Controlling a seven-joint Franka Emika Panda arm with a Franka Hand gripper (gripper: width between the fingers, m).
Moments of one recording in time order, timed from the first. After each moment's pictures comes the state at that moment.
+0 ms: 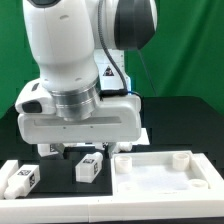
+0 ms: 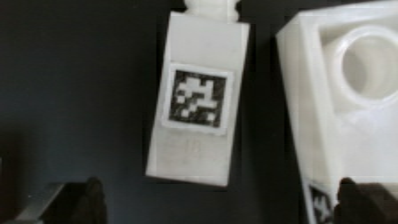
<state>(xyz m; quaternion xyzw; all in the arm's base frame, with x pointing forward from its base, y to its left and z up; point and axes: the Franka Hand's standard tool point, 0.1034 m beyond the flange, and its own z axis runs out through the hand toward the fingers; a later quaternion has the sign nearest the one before) 0.560 -0.068 0.048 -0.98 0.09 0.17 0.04</state>
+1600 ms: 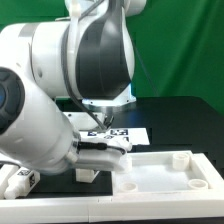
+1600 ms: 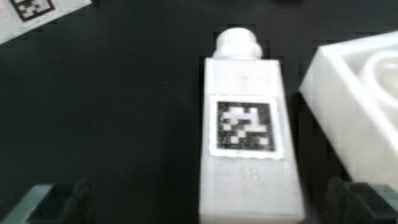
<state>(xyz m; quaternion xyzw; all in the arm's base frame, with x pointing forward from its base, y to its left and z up) 0.550 -0.089 0.016 -0.89 0.12 0.43 0.06</state>
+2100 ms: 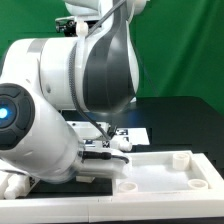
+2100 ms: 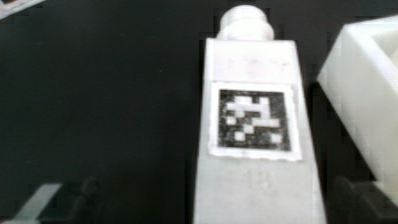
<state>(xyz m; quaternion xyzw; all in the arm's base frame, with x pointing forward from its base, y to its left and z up) 0.547 -0.084 0.007 -0.90 0.12 0.42 0.06</state>
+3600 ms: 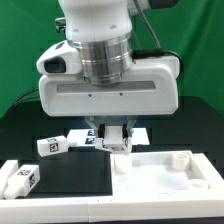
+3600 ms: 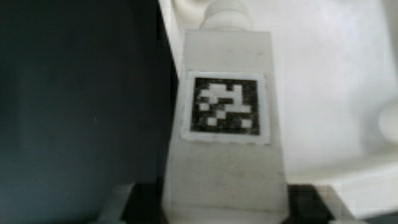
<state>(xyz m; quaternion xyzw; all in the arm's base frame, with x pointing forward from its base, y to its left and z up) 0.622 -0.021 0.109 -0.99 0.12 0.07 0.03</state>
